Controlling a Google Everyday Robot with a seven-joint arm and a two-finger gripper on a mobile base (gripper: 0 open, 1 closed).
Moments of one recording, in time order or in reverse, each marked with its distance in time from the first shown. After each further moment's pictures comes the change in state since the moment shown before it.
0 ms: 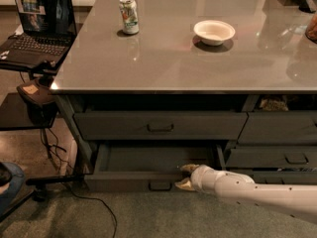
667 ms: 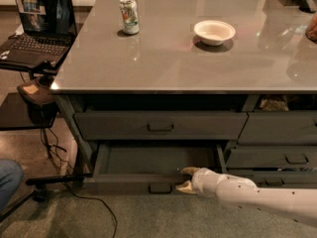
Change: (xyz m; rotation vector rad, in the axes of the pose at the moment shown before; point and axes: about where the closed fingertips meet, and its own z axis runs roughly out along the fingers) arm 0.003 0.007 -0.005 0.005 -0.006 -0.009
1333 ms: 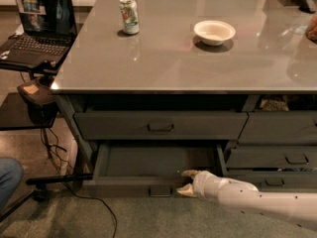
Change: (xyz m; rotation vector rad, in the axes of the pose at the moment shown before) arm 0.002 0.009 -0.007 0.004 -0.004 -0.008
